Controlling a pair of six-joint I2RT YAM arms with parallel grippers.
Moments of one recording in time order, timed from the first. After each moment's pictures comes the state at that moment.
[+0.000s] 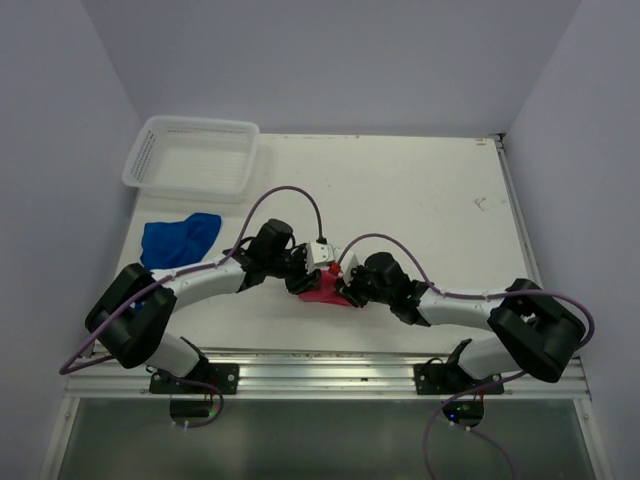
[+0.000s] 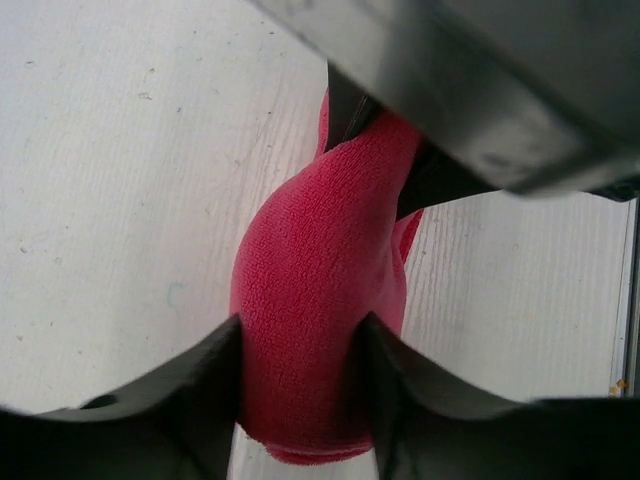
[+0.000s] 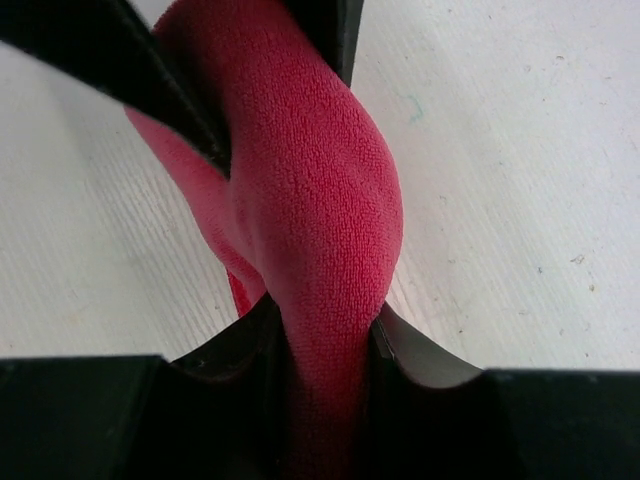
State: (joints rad) left arm -0.68 1.48 0.72 -0.03 0.54 0.47; right arm 0.84 1.38 0.45 0.35 -0.15 -0.21
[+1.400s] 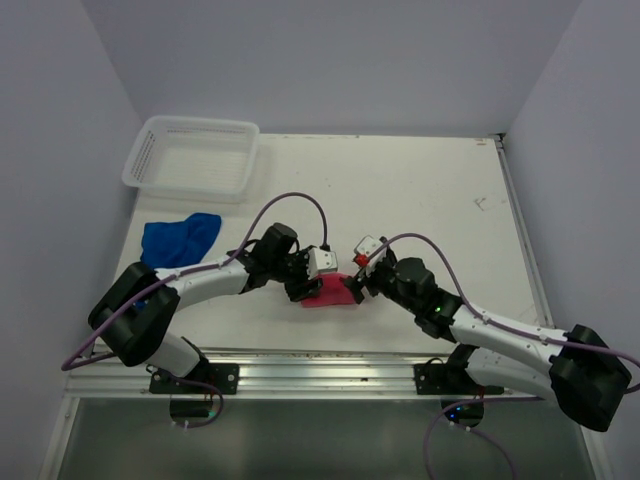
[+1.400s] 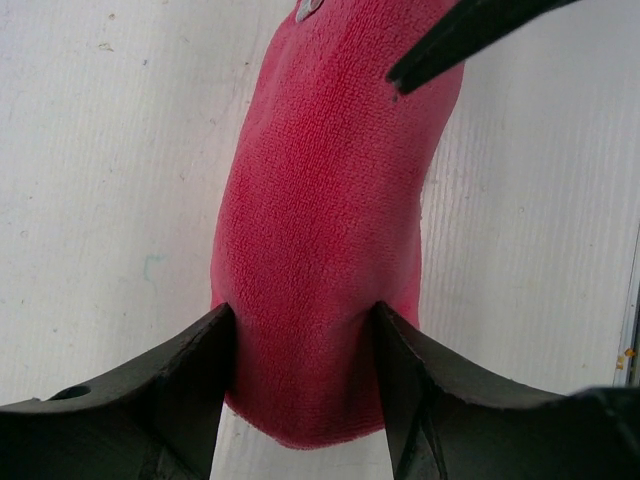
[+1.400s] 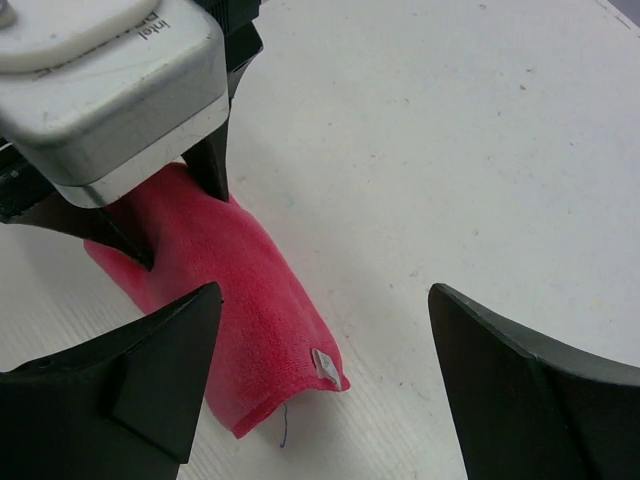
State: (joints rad) left arm -0.70 1.50 0.72 -0.07 0.49 0.51; right arm 0.84 1.02 0.37 0.36 0.04 -0.17
